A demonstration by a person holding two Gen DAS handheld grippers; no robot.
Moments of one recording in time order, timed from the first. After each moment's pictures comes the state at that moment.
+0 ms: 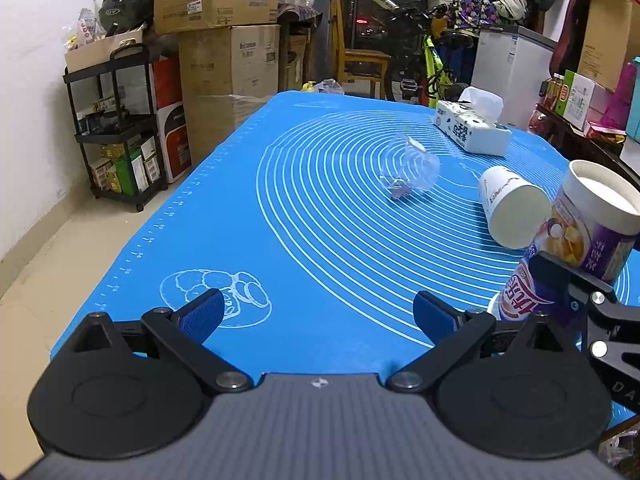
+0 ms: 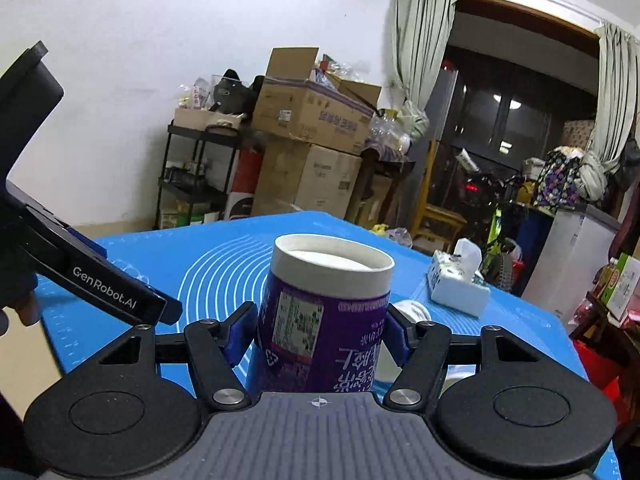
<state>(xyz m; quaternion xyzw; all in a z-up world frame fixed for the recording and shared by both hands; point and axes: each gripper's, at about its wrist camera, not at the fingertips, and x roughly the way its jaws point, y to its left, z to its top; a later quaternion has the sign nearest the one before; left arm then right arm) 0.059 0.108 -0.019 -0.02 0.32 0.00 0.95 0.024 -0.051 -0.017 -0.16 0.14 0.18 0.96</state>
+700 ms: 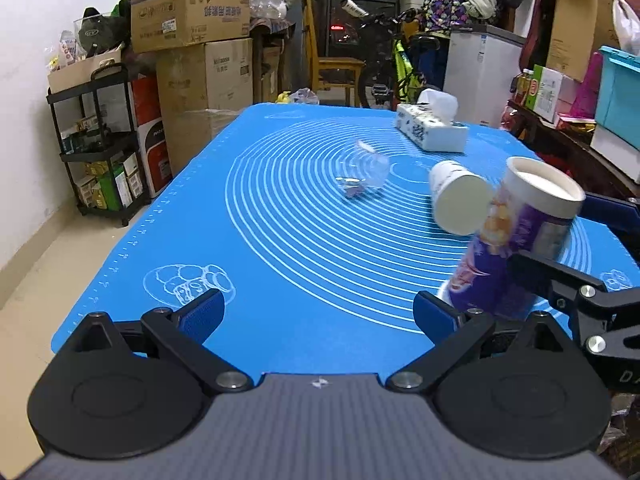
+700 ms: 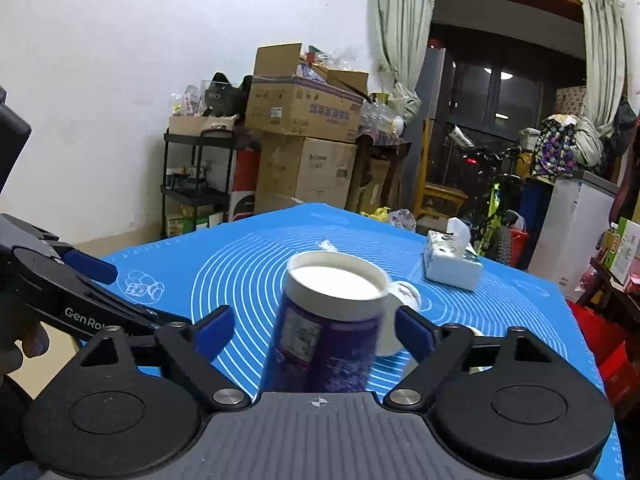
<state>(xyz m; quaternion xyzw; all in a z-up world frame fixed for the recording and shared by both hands) 0.024 0.080 -0.005 0.00 0.31 -0.03 0.95 0.004 -0.072 0.003 -0.11 0.16 0.18 0.96</state>
